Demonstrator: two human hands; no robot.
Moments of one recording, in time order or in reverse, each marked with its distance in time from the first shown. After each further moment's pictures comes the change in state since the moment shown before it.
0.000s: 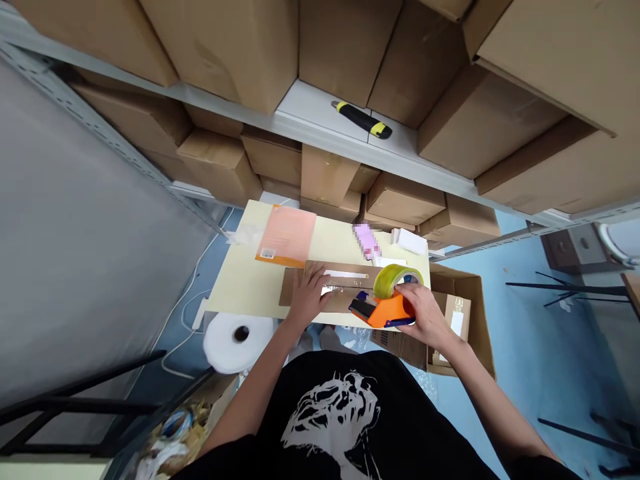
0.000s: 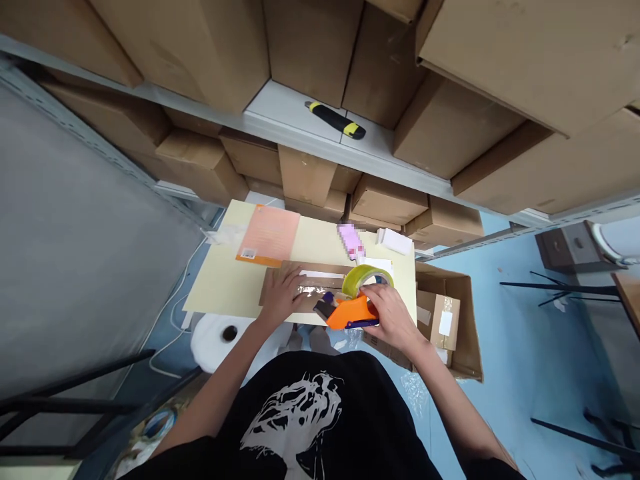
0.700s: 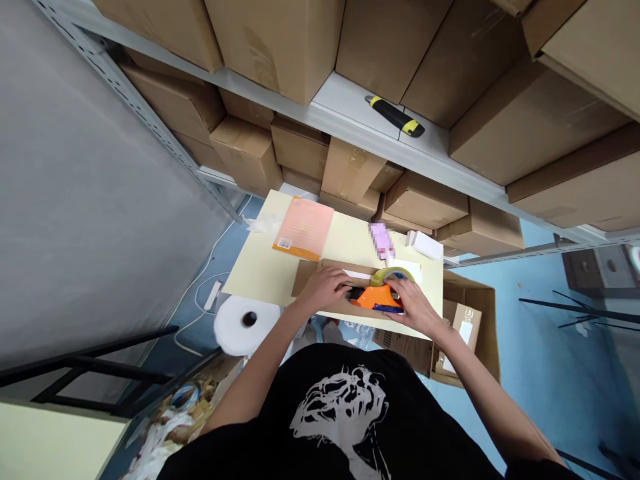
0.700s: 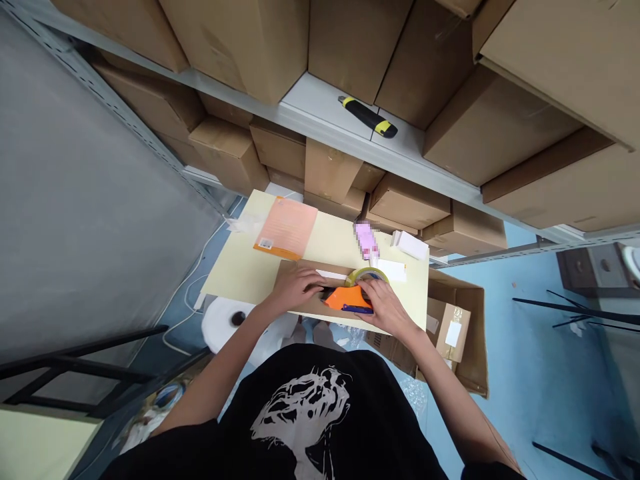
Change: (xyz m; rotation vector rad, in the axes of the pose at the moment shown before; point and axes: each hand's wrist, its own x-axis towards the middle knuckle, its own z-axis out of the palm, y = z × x) left_hand 0.015 0.002 -0.042 -0.354 -0.166 0.074; right_hand 0.027 0.013 0.047 0.063 -0.184 -0.015
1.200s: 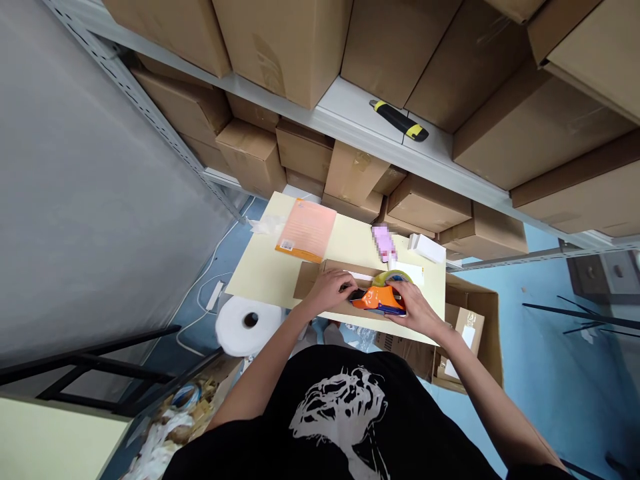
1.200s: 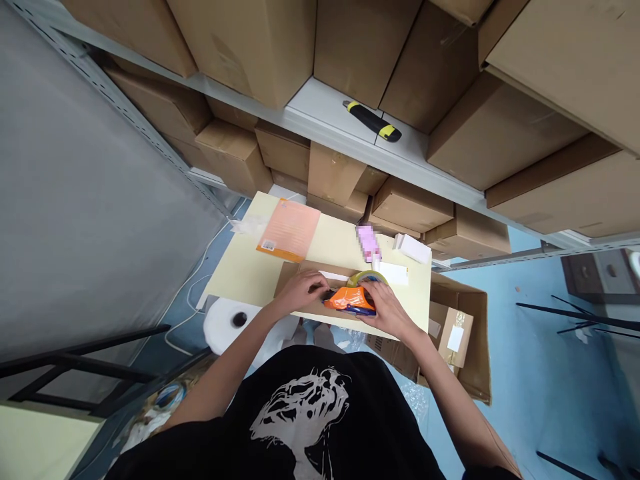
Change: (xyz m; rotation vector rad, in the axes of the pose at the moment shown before) left_hand 0.007 0.007 0.001 -0.308 0.027 -0.065; right_hand 0.002 0.002 0.000 0.130 -0.006 0.070
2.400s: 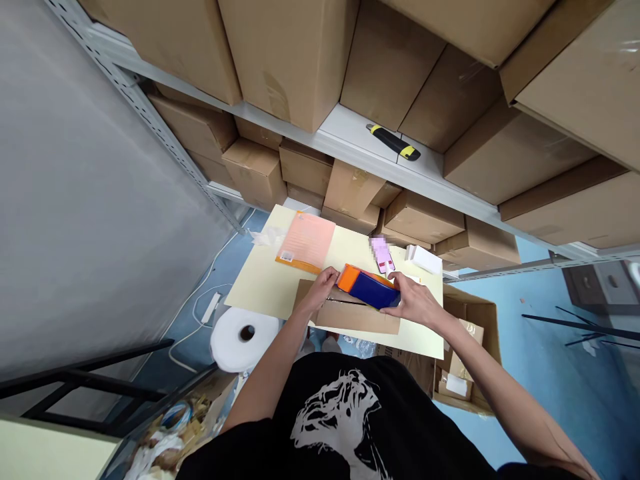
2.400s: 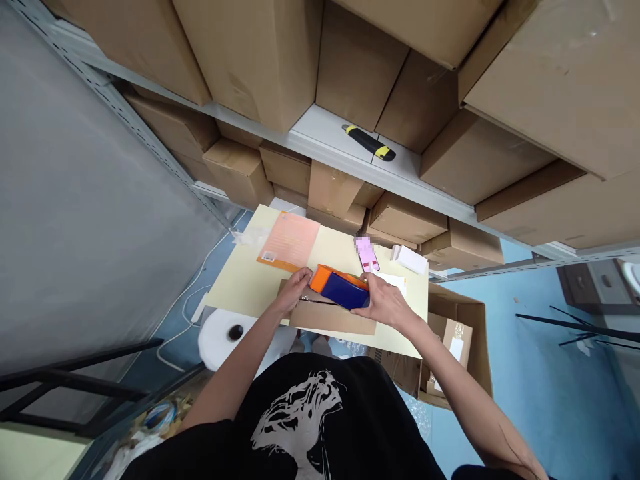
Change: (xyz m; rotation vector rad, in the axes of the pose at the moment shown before) left_hand 0.017 -0.036 0.004 -0.807 0.341 -0.307; right_hand 0.042 -0.014 -0.038 -0.154 -0.090 0.222
